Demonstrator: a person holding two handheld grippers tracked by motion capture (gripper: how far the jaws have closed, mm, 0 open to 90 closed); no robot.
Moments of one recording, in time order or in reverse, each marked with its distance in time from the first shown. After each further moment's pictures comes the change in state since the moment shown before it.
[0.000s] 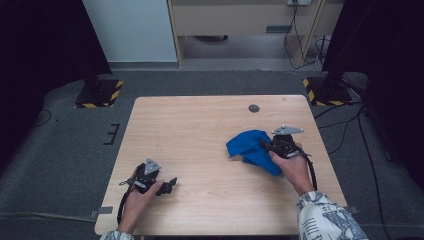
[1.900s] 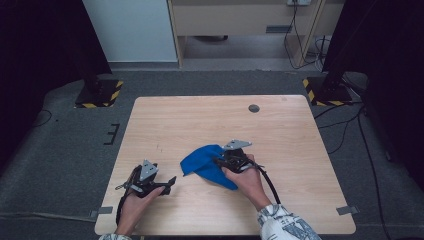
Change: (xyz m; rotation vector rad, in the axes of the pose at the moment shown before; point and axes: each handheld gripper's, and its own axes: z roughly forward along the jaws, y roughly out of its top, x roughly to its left) left arm -0.005 -0.001 -0.016 -0.115 0.014 0.059; right arm 0.129 0.002 0.066 0.019 0.175 -0.073
